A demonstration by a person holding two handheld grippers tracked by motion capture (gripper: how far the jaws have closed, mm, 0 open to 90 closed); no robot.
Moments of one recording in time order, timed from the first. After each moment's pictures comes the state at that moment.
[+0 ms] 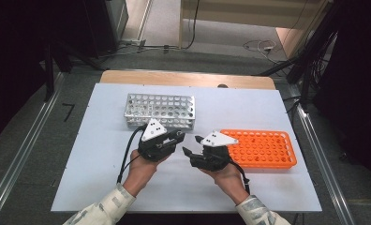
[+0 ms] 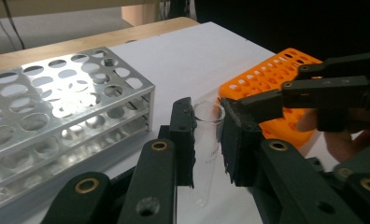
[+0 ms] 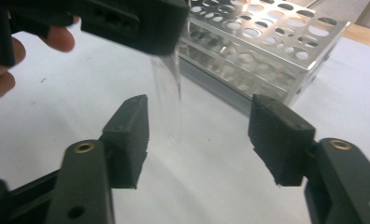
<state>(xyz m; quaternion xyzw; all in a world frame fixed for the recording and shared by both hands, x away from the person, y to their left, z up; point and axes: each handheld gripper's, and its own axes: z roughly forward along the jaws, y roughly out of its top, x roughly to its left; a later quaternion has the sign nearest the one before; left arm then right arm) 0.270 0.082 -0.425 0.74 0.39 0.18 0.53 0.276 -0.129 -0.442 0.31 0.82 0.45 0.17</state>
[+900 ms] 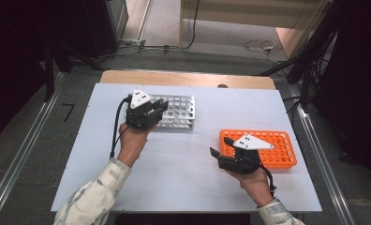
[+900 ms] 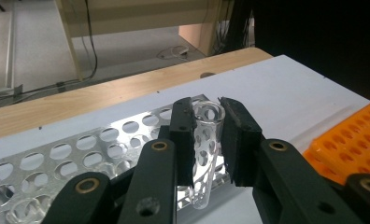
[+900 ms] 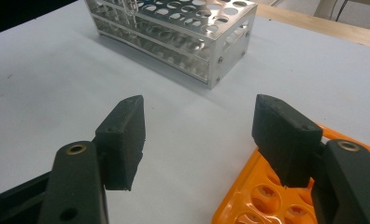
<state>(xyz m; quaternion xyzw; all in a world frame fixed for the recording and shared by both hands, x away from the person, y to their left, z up) 0.327 0.117 -0.390 0.69 0.45 0.26 0.50 0.269 -0.203 -0.435 0.36 0.80 0.45 0.19</state>
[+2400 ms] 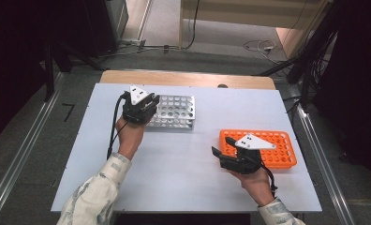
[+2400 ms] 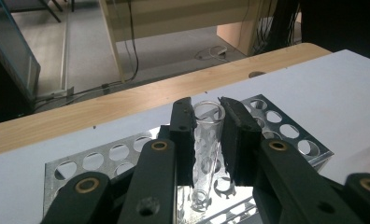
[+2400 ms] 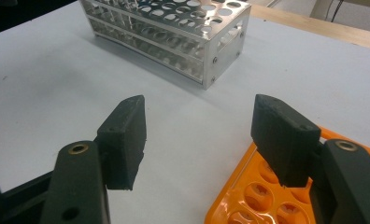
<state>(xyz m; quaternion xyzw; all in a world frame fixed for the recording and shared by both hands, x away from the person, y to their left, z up) 0.347 0.128 -0.404 0.68 0.47 0.33 0.46 0.270 -0.206 -0.435 0.37 0.79 0.45 0.19</state>
